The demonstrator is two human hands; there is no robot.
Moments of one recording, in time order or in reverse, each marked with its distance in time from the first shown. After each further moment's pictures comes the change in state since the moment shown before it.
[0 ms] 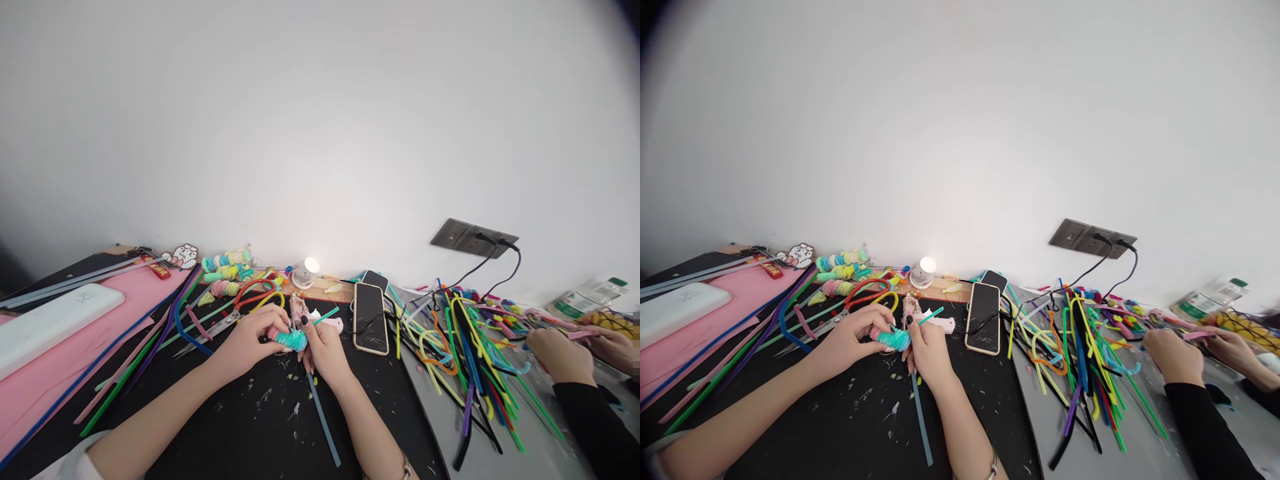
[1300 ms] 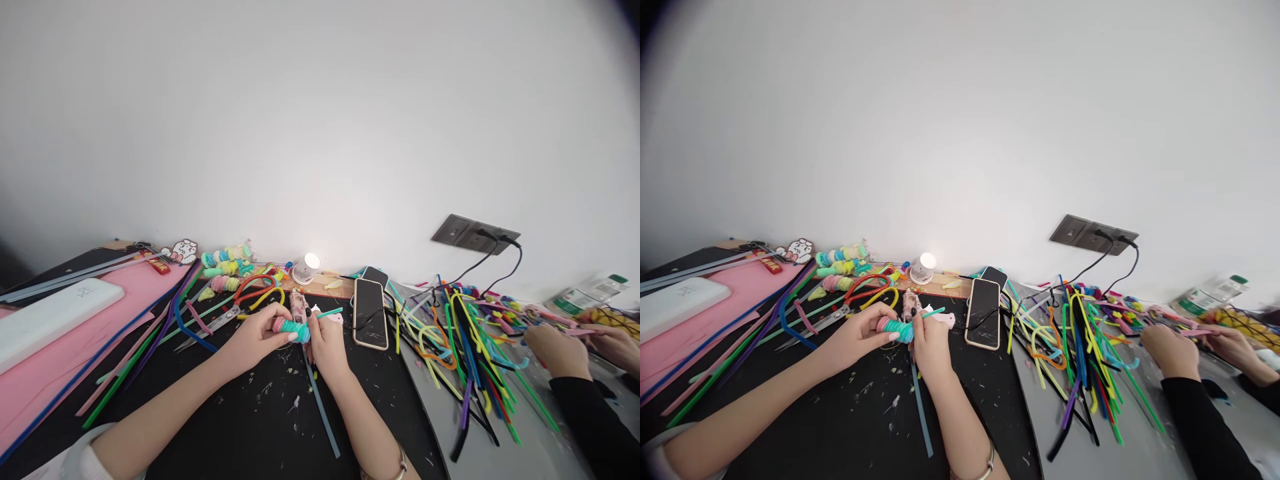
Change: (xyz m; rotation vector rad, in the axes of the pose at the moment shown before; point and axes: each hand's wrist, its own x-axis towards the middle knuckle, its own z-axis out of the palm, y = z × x) left_hand -0.001 -0.003 0.012 -0.219 -0.057 -0.190; right_hand -0.002 0.005 0.001 -0.228 0.222 -0.109
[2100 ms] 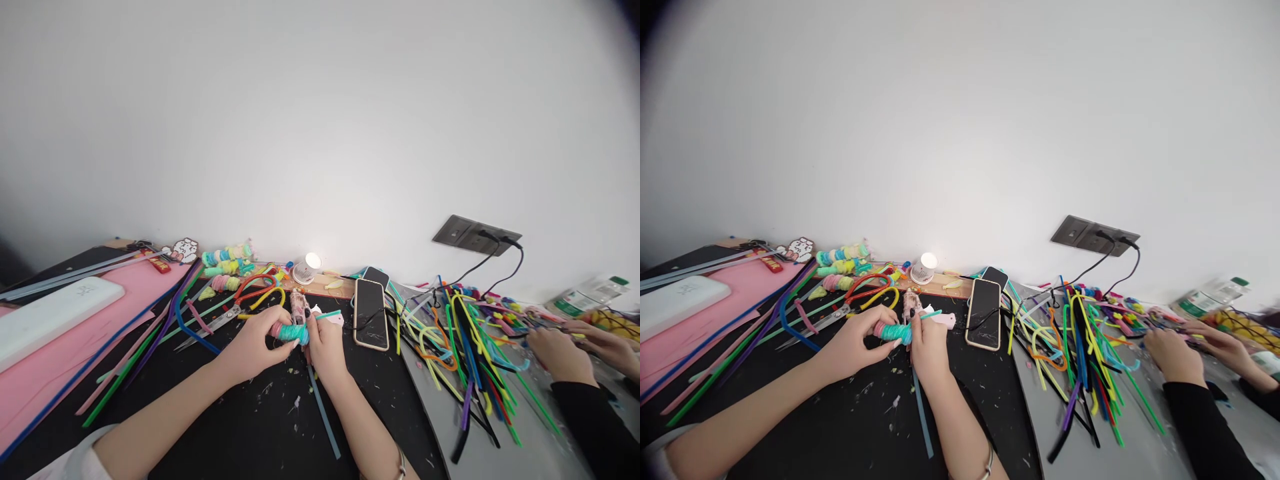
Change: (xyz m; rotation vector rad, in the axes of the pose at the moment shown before) left_hand -0.007 0.007 0.002 0.456 0.085 0.261; right_hand -0.001 0.001 0.005 -0.079 0.044 -0.004
